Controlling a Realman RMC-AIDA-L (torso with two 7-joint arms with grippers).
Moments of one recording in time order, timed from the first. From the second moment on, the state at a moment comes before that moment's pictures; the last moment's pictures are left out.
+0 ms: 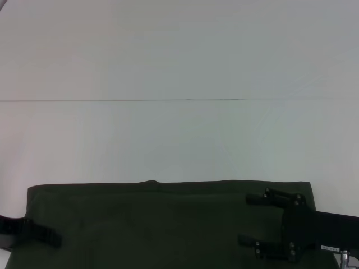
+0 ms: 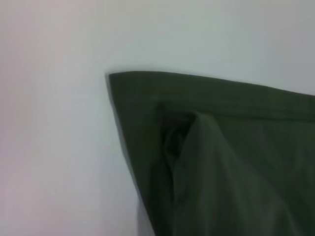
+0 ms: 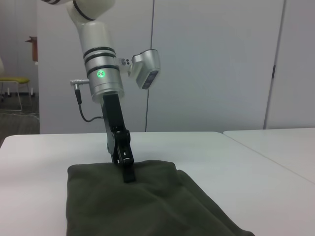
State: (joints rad) left arm -0.66 -1.94 0.51 0.70 2.77 1.58 -2.48; right arm 0.48 2.09 -0.54 -0.47 -2.07 -1.63 0.79
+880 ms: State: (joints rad) left arm -0.67 -1.94 0.51 0.70 2.76 1.58 -2.47; right arm 0.47 2.09 -0.54 -0.47 -2.05 -1.64 0.79
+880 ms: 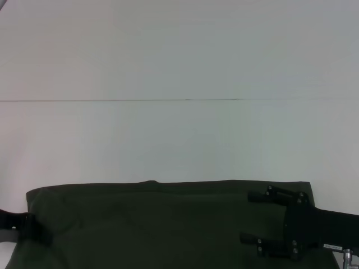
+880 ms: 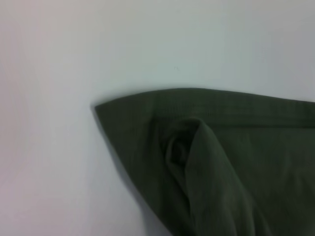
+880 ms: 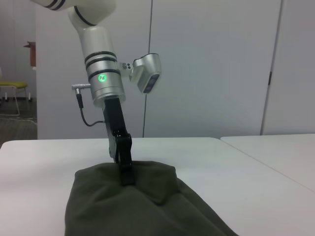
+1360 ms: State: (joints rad) left arm -0.67 -1.93 0.51 0.71 2.79 1.59 -2.47; right arm 0.47 2.09 -0.54 -0.47 -2.05 -1.64 0.79
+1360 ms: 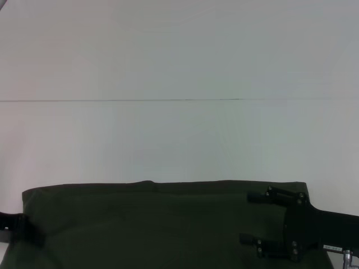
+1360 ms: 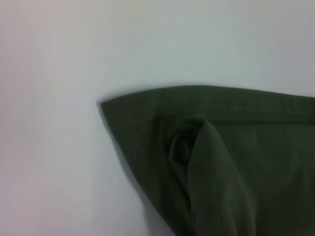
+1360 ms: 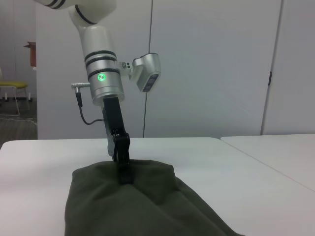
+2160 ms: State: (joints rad) left arm -0.71 -1.85 0.46 0.84 2.86 1.67 -2.49; right arm 0.48 2.10 -0.56 -0.45 -2.06 -1.67 0.78
